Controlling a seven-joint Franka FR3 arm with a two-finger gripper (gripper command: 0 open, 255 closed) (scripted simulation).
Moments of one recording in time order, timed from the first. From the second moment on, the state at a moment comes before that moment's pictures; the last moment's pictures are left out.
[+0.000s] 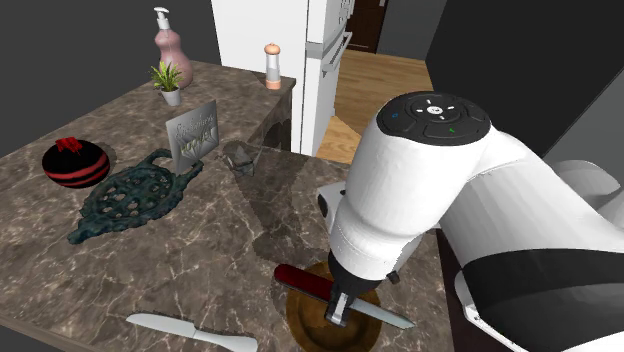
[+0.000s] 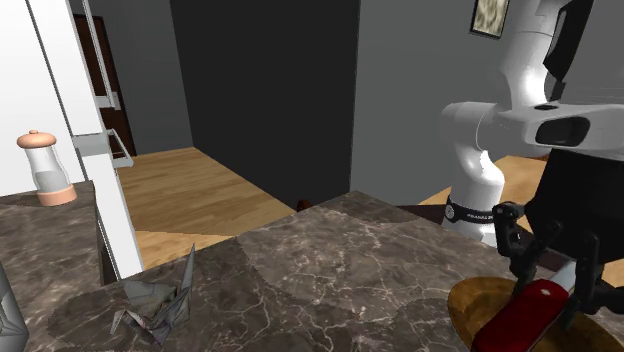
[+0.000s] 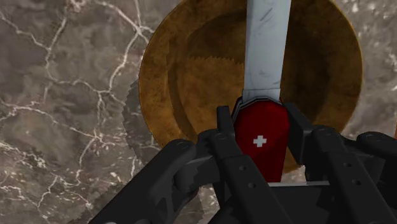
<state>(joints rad) 0.45 -0.36 0.65 -2.53 0.23 2.26 0.46</state>
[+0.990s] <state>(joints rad) 0.44 -0.30 0.68 -2.56 0.21 2.35 0.49</state>
